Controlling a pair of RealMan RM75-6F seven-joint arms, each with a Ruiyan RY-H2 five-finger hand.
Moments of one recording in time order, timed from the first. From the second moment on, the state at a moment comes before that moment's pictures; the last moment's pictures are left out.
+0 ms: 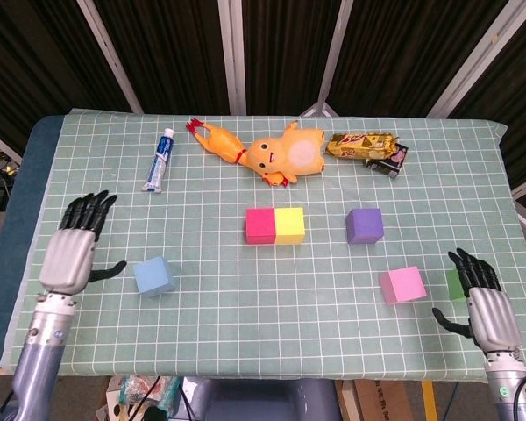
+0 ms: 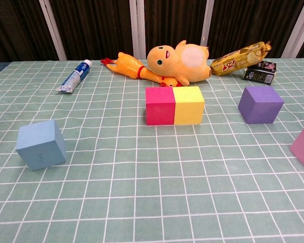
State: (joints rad) left arm -0.53 -1.21 0.03 -2.02 1.19 1.63 0.40; right arm 0.11 -1.11 0.07 -1.75 -1.42 1.38 0.03
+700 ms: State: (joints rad) left arm -0.37 -1.07 0.01 -2.06 1.30 1.65 0.26; right arm 0.57 -1.16 0.27 -1.75 -1.21 0.91 -0.21
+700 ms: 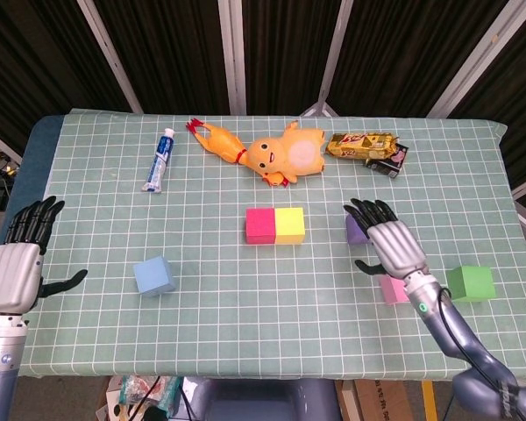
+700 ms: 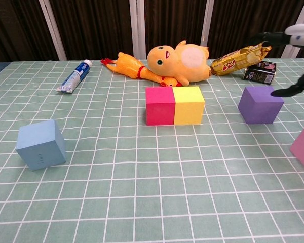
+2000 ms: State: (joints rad) left arm -0.30 -1.06 -0.10 -2.06 1.29 1.56 0.24; right arm 0.81 -1.36 0.17 -1.31 -0.83 0.70 -0.36
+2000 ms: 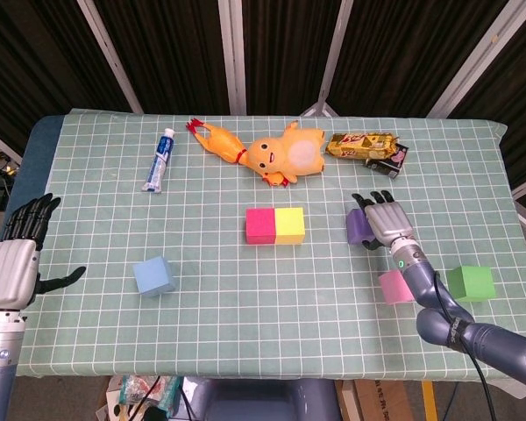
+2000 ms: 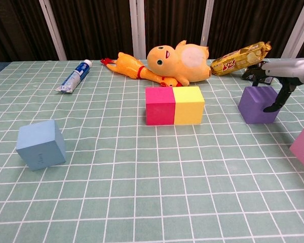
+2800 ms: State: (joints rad) left arm -0.27 -1.06 -0.13 -2.07 1.32 1.53 0.23; right arm 0.83 -1.35 0.18 -1.32 -0.90 0.74 -0.32
